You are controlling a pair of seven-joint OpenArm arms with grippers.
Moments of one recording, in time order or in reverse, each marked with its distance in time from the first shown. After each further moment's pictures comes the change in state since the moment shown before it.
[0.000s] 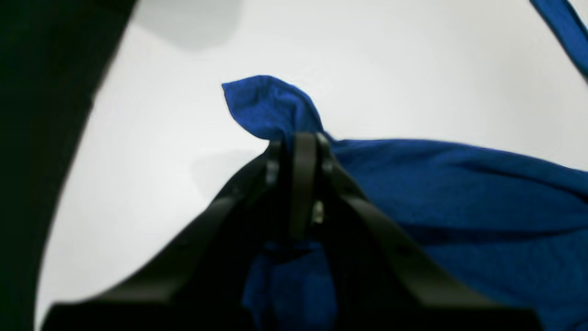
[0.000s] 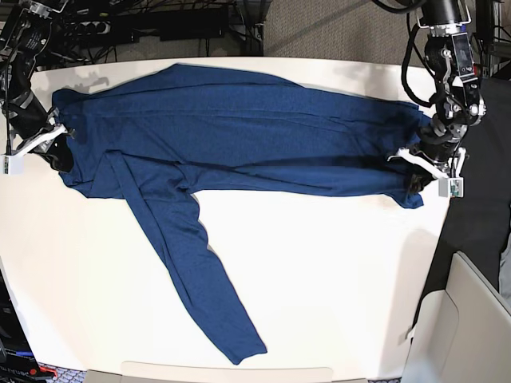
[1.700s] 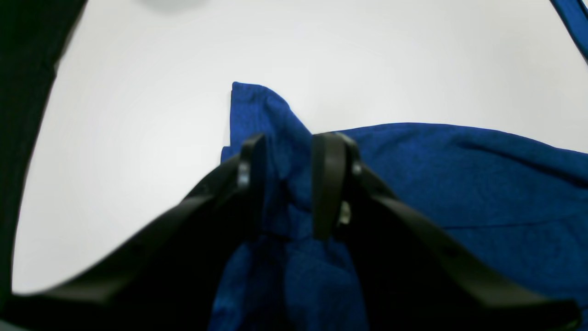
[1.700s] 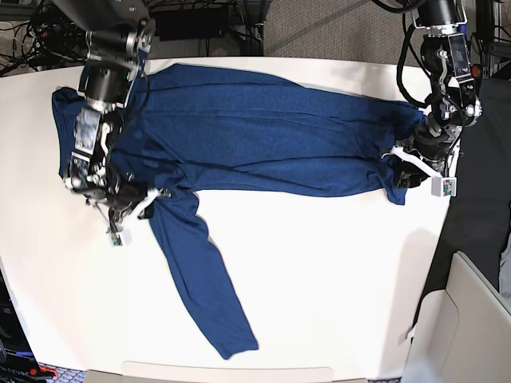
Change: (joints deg) left arm -0.3 1.0 0.6 -0.2 0.2 0.3 3.5; right arm 28.3 -16.0 -17.1 -25.4 -42.2 5.3 1.2
